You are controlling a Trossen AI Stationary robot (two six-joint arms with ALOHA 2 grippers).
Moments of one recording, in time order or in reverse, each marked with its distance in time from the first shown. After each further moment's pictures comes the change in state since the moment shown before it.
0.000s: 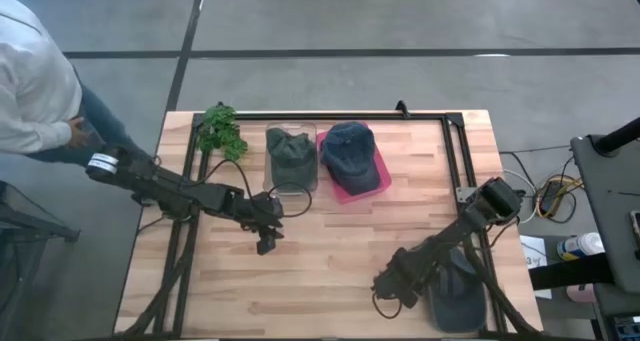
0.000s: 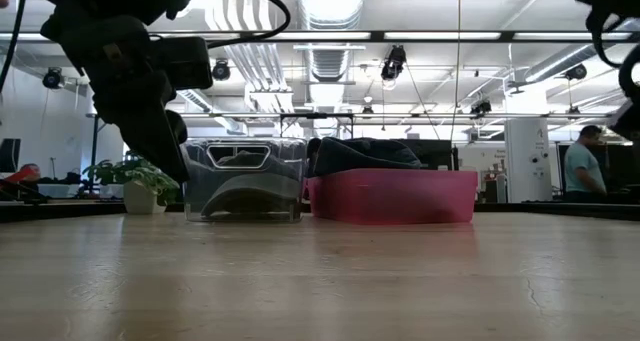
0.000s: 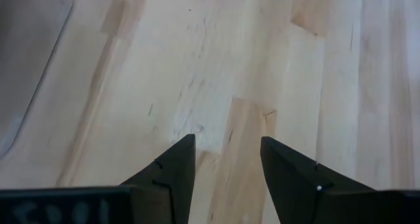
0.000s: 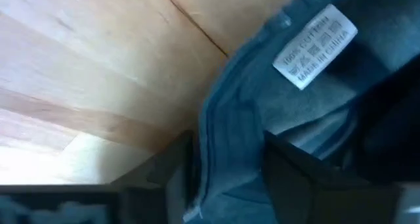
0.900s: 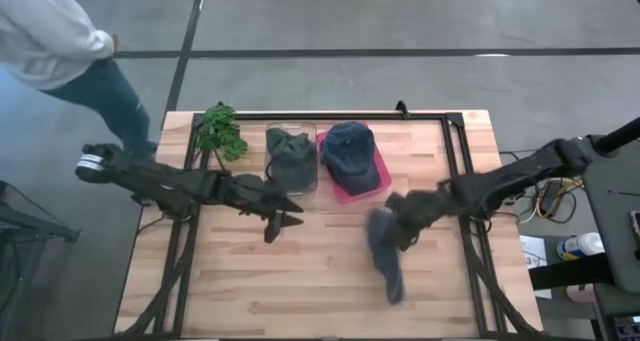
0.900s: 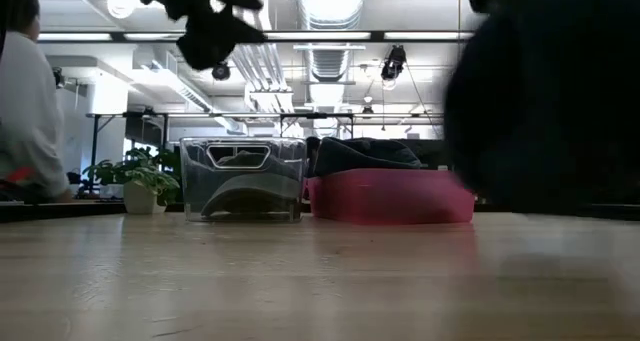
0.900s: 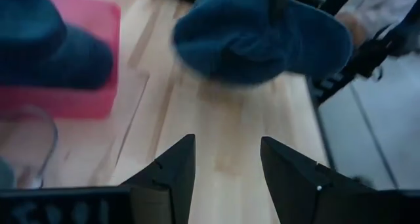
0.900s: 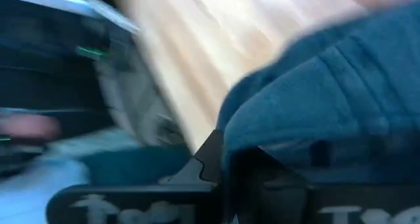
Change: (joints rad) left arm 0.051 -0.119 0.174 0.124 -0.011 0.075; right arm -0.302 -0.765 -0.394 0.786 0.269 -0.116
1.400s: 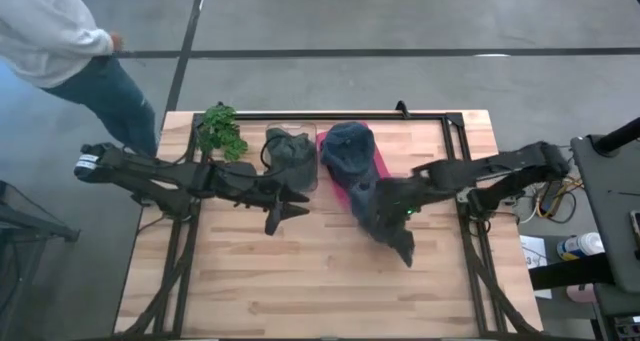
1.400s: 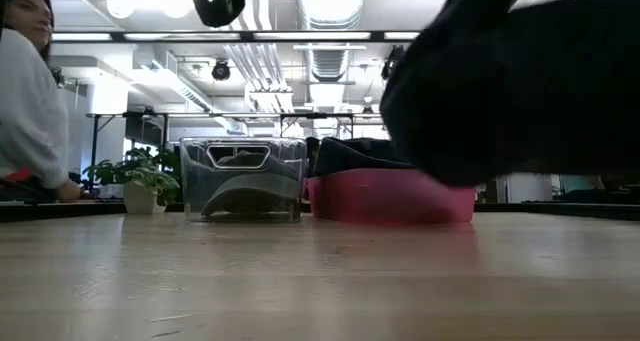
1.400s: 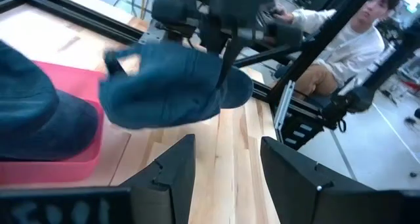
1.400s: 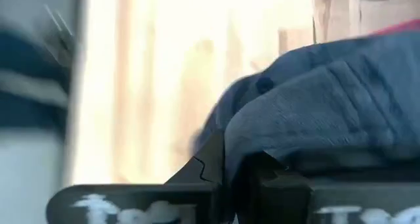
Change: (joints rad) left arm 0.012 -0.019 0.163 -0.009 -0.017 -0.028; right arm -0.144 0.189 0.377 -0.428 -0.010 -0.915
